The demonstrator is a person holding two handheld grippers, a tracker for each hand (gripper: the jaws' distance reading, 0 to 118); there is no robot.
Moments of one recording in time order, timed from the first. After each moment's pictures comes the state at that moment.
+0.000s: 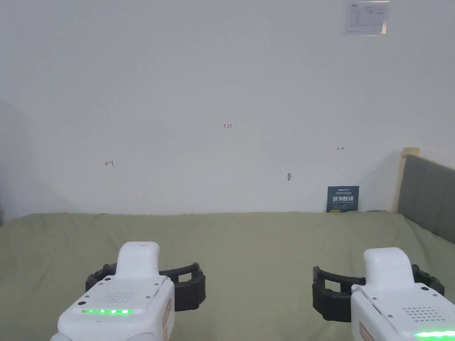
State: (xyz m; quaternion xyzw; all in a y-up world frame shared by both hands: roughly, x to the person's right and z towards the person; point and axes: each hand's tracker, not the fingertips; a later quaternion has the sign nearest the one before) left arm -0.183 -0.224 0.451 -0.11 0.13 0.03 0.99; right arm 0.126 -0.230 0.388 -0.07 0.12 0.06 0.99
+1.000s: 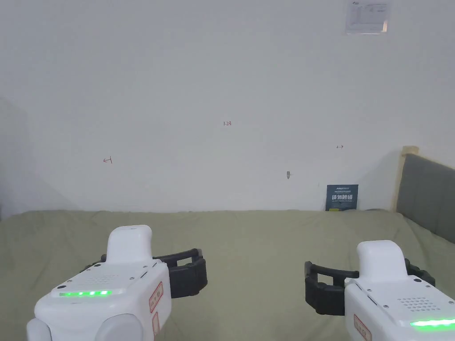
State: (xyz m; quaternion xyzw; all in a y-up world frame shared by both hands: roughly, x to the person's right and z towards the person) left arm -0.183 -0.194 0.464 -0.12 0.09 0.08 0.99; right arm 0.117 -0.222 0.382 -0.08 0.15 0.05 0.99
